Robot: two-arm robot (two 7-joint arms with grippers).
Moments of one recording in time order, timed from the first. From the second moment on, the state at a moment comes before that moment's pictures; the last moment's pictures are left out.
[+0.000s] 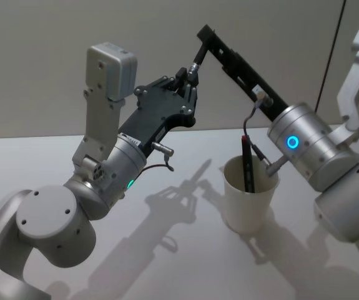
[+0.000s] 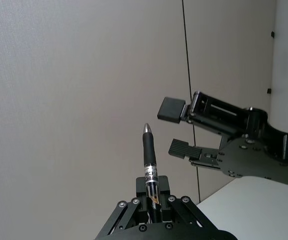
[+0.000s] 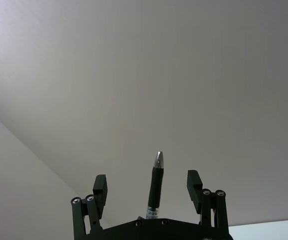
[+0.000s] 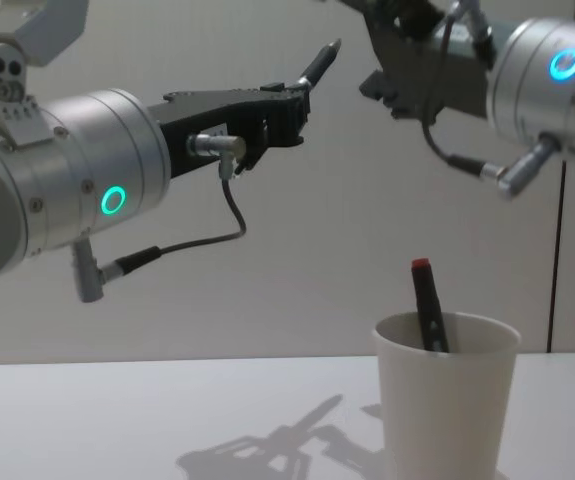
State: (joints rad) left arm -0.23 0.28 0.37 -1.79 -0.30 0.10 -0.13; right arm 0.29 0.11 -0.37 -1.75 1.06 0.20 -0.02
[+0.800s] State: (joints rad) left arm -0.23 0.28 0.37 -1.79 -0.30 0.10 -0.13; right arm 0.29 0.08 -0.41 -1.66 1.08 0.09 0.03
